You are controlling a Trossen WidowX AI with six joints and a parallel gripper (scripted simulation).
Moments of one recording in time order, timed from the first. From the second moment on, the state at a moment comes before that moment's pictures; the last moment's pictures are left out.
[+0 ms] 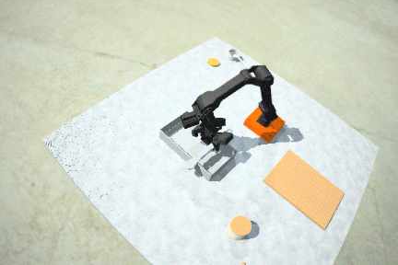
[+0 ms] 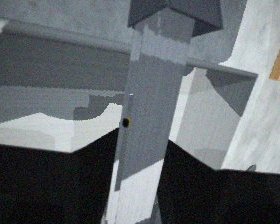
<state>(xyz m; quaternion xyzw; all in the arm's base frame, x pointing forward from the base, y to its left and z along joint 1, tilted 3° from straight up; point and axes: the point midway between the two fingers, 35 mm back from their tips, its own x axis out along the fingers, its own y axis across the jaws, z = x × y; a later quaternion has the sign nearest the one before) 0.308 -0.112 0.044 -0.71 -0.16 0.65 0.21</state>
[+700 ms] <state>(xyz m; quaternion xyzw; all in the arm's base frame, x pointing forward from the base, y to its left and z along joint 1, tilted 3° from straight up) 0.304 -0.113 0.101 -0.71 -0.16 0.65 0.22</state>
